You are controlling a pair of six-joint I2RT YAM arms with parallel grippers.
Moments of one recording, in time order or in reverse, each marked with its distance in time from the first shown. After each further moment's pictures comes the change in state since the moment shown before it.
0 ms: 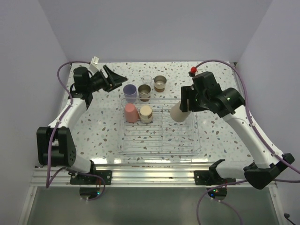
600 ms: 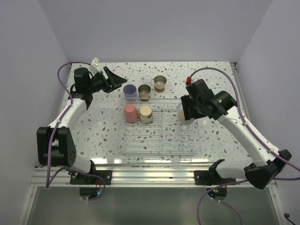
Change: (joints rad) left arm 0.000 0.000 -0.007 -0.027 -0.021 0.040; right arm 0.045 0.002 -0.119 -0.069 0.152 -0.063
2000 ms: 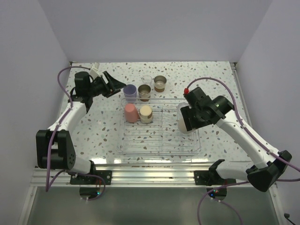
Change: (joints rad) left arm 0.000 -0.036 -0.059 -0.053 -0.039 0.020; right arm 0.030 -0.038 -0.101 -0.087 -0.074 -0.011
